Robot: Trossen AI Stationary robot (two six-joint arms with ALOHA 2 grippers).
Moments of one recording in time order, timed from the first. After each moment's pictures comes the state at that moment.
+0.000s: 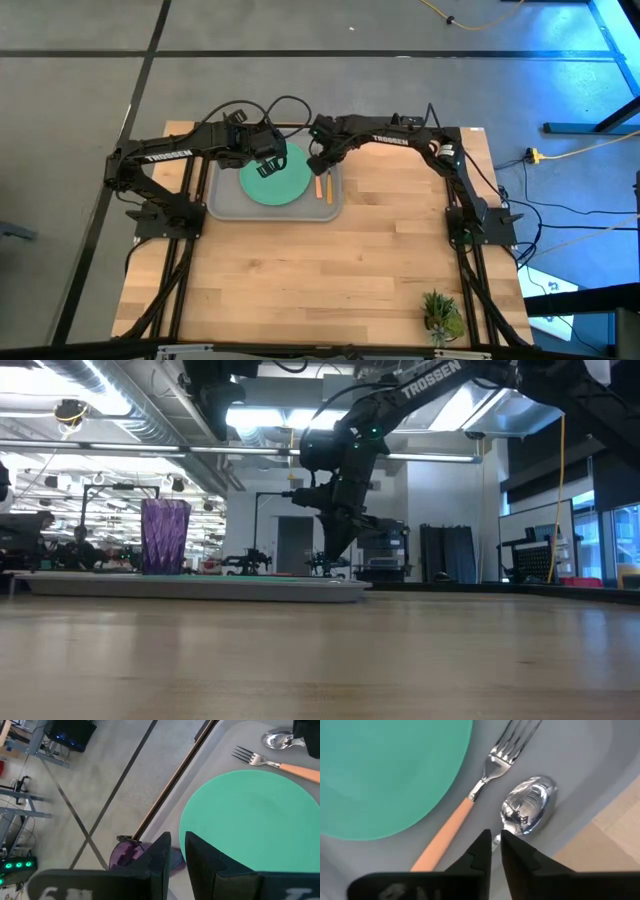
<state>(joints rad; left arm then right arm) 0.20 1.43 1.49 -1.25 -0.73 -0.25 -0.41 2.20 1.84 -0.89 -0.04 0.44</state>
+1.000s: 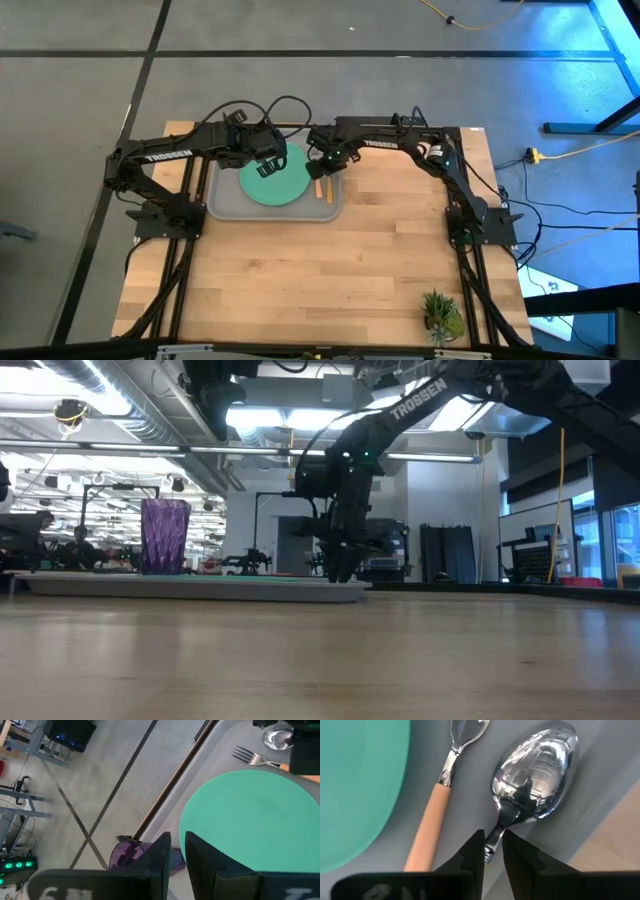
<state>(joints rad) 0.20 1.43 1.49 -1.25 -0.73 -0.25 -0.41 2.30 1.84 -0.92 -0.07 0.68</state>
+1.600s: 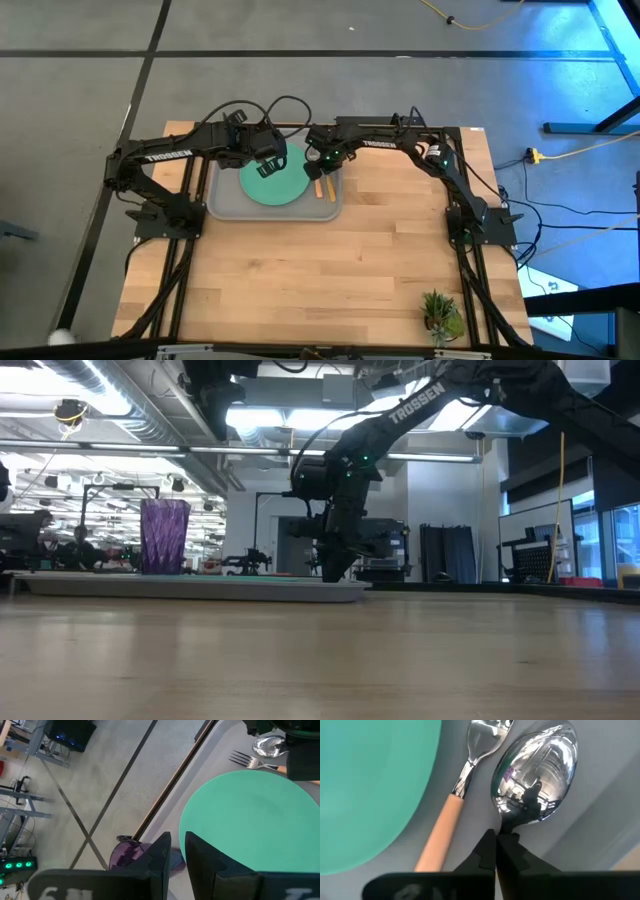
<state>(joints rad) 0.20 1.43 1.49 -1.25 -0.73 -0.25 -0.42 2.33 1.84 -0.85 -0.08 0.58</state>
